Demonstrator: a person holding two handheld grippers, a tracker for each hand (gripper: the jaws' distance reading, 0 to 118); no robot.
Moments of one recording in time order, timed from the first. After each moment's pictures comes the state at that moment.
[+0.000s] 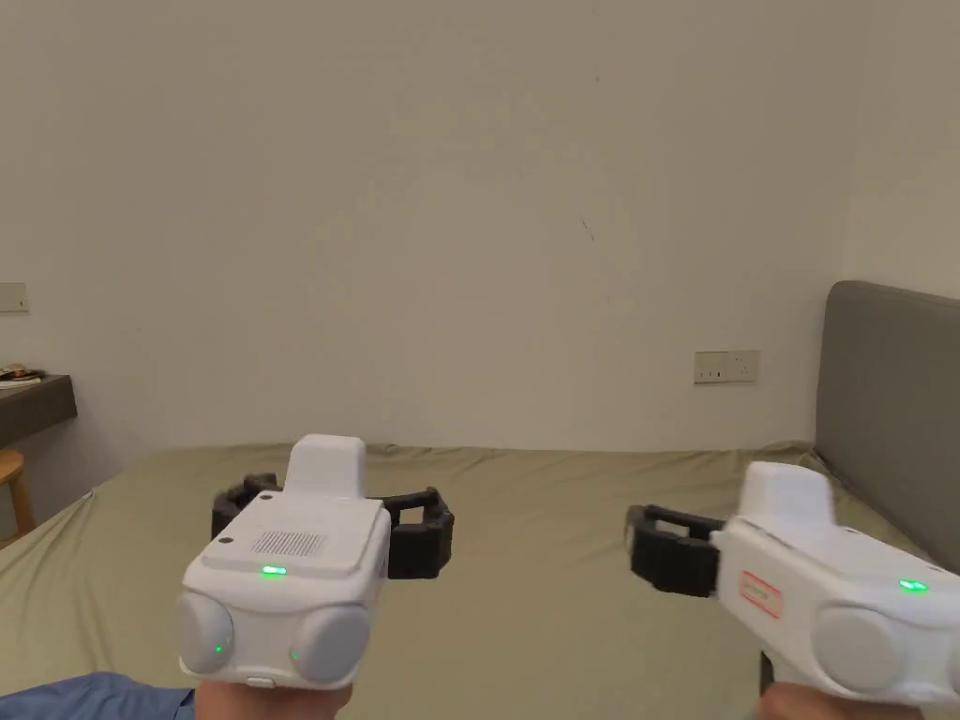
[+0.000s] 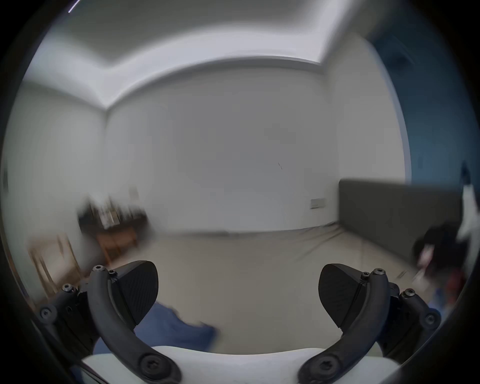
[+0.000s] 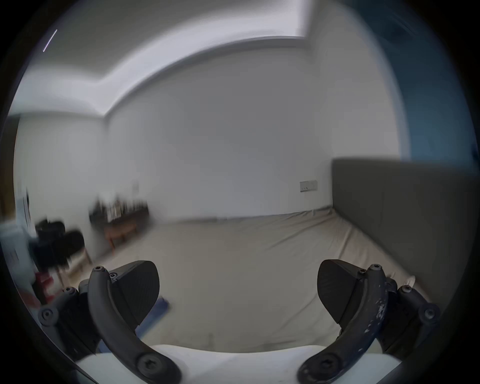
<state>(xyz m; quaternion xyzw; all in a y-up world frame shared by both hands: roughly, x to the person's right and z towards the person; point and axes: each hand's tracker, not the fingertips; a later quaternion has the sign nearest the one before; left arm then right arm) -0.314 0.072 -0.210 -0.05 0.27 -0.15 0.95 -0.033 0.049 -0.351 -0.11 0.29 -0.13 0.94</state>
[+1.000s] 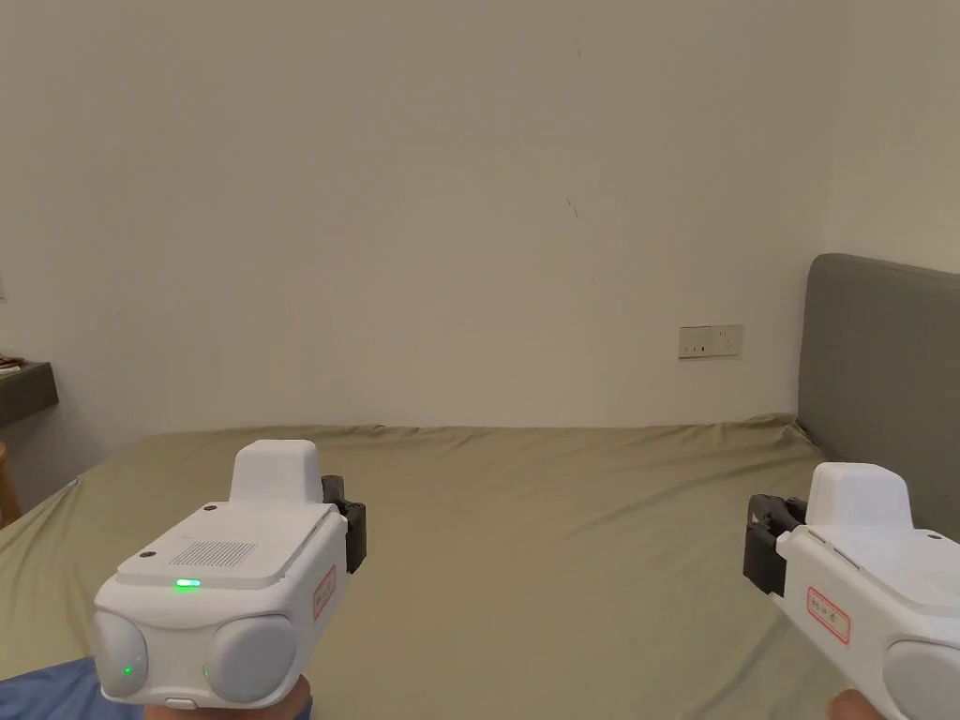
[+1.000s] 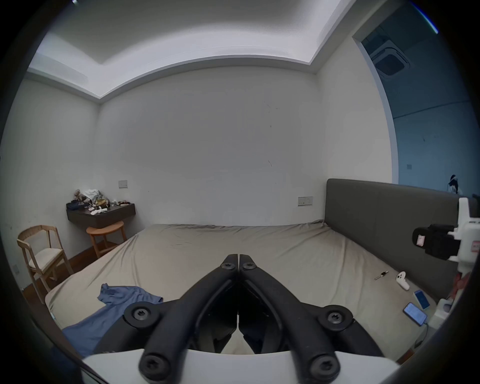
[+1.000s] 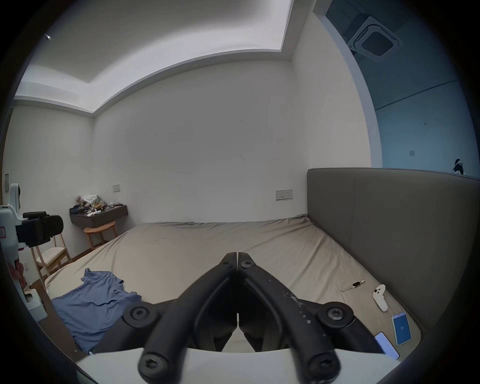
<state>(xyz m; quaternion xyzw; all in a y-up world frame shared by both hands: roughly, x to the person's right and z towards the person) -0.326 0.058 -0.182 -0.06 0.21 -0.02 0.98 -0.003 0.037 -0.316 -0.08 0.23 -0.02 0.97</state>
